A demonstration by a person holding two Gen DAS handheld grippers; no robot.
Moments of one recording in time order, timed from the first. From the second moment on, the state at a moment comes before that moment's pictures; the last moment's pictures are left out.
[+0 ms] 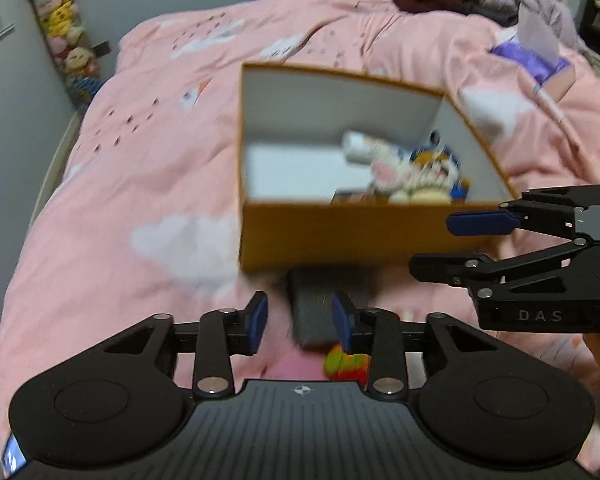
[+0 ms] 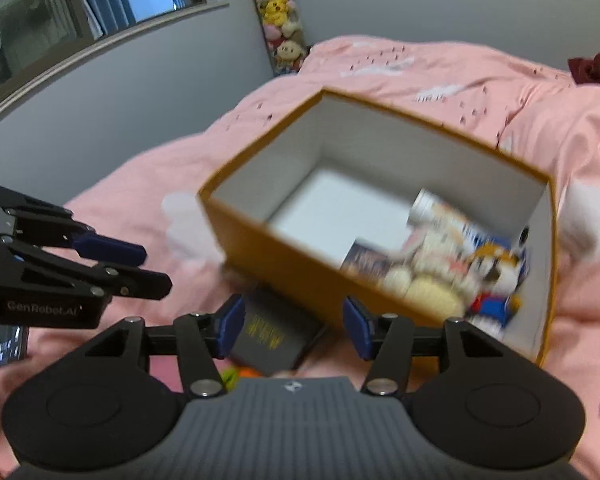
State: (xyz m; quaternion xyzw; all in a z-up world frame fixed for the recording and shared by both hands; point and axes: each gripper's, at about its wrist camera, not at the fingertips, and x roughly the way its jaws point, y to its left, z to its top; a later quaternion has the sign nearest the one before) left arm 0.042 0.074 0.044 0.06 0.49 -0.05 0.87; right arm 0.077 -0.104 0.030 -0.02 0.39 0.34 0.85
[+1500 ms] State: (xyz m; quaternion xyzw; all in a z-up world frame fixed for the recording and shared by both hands) left arm -0.014 0.112 -0.004 -0.09 0.55 0.06 0.83; right arm 0.053 -0.089 -0.050 -0.04 0.51 0.32 0.79
